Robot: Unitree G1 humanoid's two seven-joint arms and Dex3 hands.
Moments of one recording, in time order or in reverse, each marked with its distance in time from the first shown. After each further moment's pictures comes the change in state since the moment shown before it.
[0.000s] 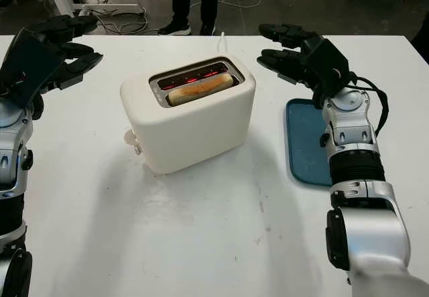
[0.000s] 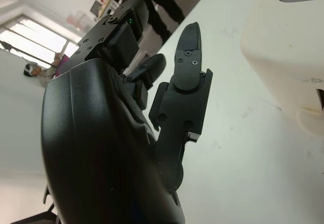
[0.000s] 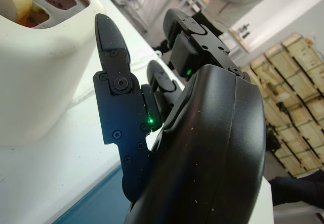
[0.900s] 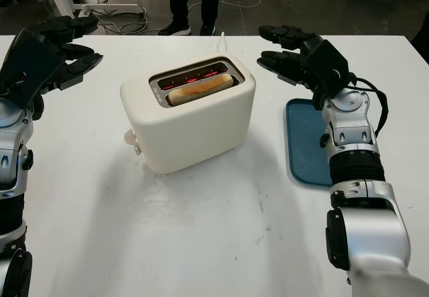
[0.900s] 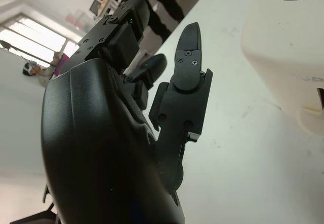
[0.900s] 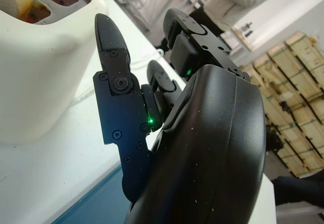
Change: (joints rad) left arm 0.000 0.000 0.000 0.000 0.000 0.001 0.000; right arm 0.000 0.000 -0.001 0.013 0.000 -0.002 0.009
